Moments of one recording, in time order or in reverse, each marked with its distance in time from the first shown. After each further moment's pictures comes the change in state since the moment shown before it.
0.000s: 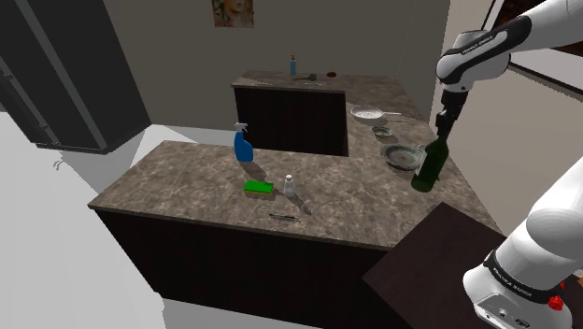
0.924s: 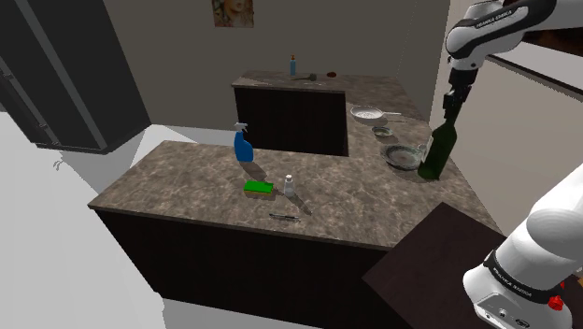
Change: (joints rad) arm 0.006 -0.078 0.014 0.117 -0.030 -0.187 0.013
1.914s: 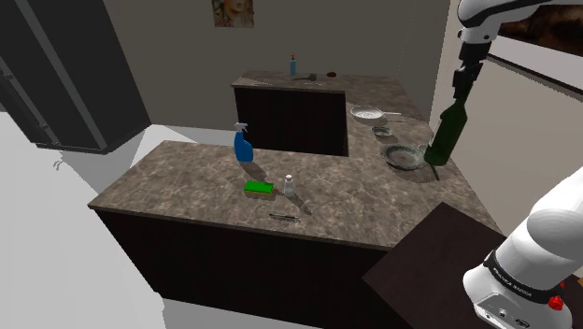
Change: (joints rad) arm 0.004 -0.039 0.014 0.164 -0.008 -0.199 -0.010
